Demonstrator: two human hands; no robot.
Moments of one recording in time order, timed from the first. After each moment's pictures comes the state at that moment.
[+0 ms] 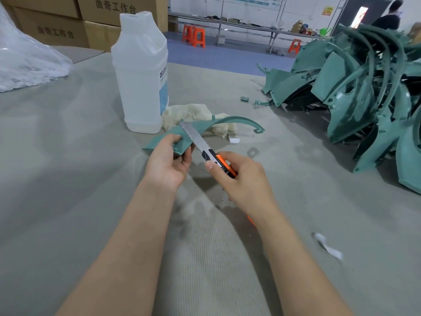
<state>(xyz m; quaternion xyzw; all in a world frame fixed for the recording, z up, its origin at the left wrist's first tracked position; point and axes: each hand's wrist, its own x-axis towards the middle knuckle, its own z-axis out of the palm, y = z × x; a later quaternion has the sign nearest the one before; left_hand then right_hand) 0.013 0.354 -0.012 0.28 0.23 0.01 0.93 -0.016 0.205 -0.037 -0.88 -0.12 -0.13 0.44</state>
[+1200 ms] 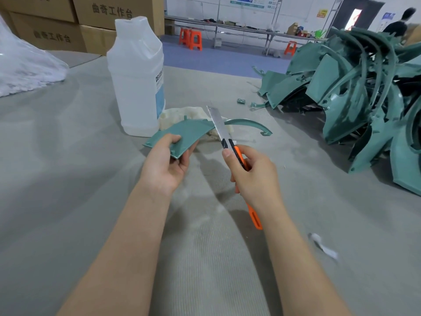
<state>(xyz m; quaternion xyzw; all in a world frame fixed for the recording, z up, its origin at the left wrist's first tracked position) 0.007 0.353 -0.006 0.30 0.17 -0.01 0.94 -0.017 0.195 -0.021 -0.85 -0.05 -0.17 0.49</state>
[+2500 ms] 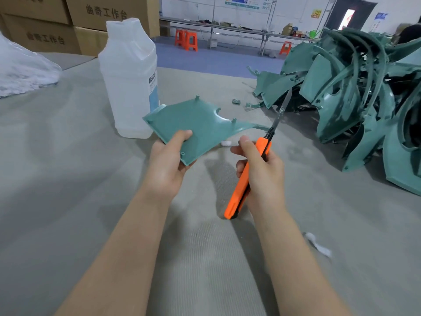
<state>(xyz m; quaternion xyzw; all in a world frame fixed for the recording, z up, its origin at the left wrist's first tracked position) 0.005 0.339 -0.007 0.47 0.06 0.06 0.88 -0.021 0.198 -0.007 -0.61 0.07 -0.16 0.77</state>
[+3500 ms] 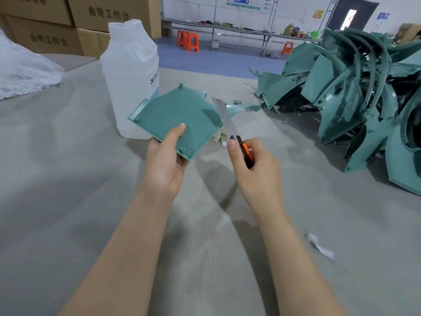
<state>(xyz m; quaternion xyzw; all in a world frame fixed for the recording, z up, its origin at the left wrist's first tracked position) 0.008 0.338 -0.006 0.39 0.04 0.12 0.91 -0.016 0.193 -0.019 -0.83 -0.03 -0.28 0.48</state>
